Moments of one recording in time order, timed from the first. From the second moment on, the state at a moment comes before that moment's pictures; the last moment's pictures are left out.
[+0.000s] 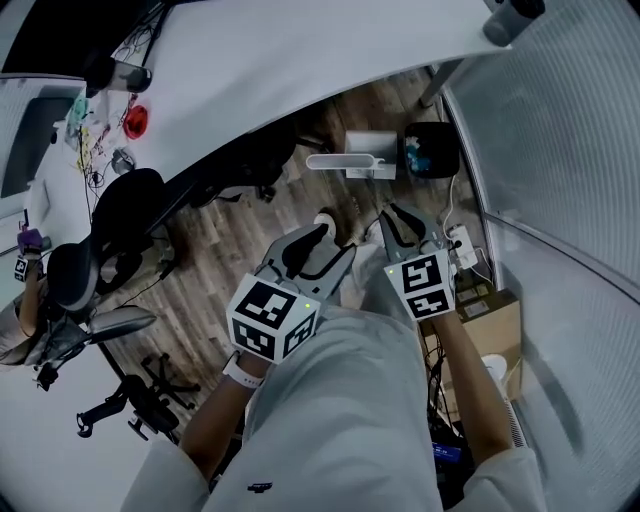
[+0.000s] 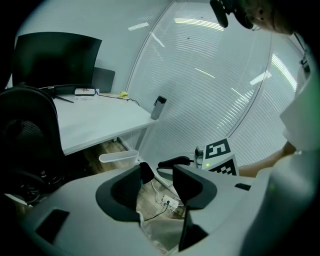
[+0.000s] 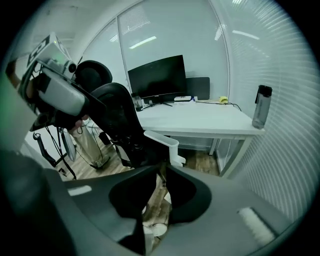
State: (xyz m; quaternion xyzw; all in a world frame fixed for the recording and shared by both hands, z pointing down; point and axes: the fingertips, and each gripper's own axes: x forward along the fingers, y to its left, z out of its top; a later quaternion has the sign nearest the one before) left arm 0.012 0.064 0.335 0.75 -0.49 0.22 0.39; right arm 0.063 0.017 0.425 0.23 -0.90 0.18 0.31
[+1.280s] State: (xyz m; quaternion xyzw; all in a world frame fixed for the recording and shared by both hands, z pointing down) left arm 0.000 0.049 0.239 0.77 -0.54 0.14 0.30; right arm 0.119 0.009 0.232 0.29 -0.93 0.13 0.18
